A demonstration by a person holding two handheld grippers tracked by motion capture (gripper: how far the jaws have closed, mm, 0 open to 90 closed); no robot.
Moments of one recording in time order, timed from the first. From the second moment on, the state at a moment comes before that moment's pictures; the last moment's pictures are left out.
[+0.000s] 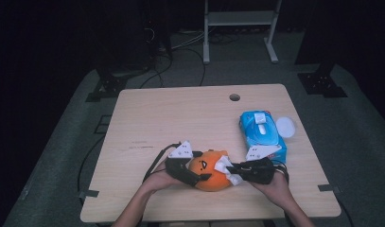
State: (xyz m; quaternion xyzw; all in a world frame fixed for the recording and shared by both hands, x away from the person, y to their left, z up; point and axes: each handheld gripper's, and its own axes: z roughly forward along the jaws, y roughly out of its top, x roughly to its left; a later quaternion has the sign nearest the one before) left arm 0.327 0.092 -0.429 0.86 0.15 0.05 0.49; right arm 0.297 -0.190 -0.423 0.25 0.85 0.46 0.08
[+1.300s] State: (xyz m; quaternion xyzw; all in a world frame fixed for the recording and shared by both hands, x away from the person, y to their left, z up) left arm 0.321 0.091 -0.425 0.87 0.11 0.07 0.47; right arm 0.278 -0.166 -0.408 0.21 0.87 0.44 0.11
